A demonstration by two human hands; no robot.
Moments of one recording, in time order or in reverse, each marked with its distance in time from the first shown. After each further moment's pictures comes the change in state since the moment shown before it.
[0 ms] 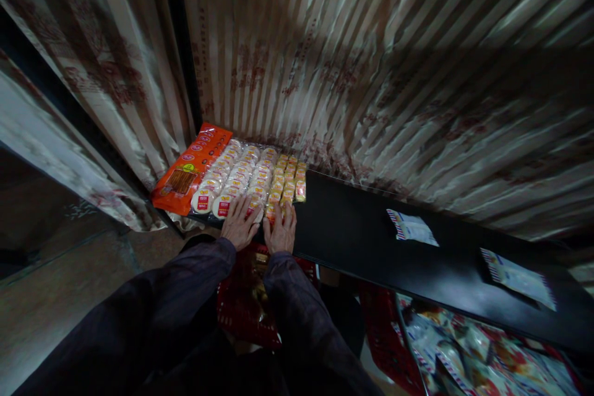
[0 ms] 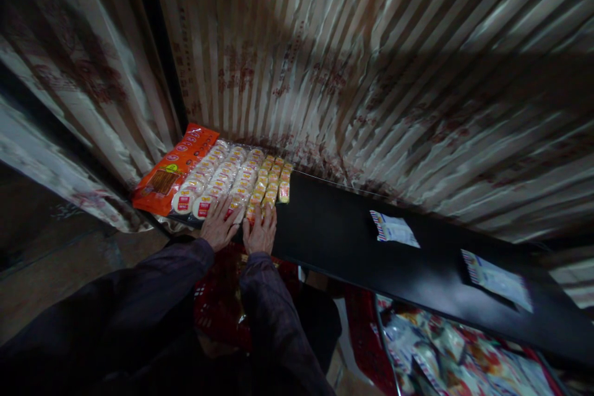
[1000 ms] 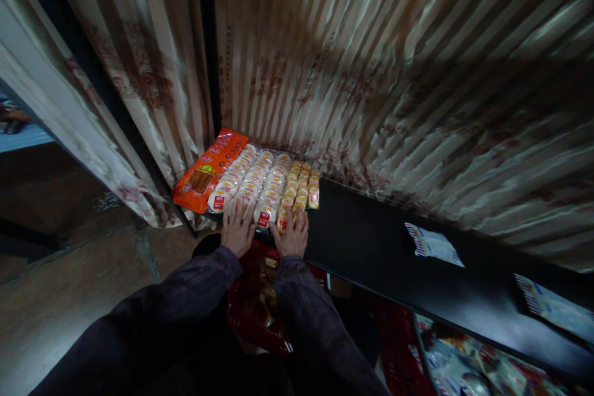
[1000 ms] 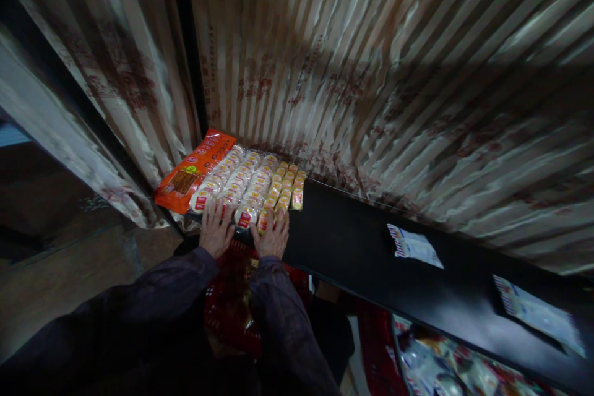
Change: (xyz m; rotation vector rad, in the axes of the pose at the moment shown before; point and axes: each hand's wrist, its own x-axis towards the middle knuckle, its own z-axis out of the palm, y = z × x) left_hand -0.028 -0.009 -0.020 0.020 0.130 -0.237; right_hand -0.002 0.002 0.012 -0.044 0.051 -0.003
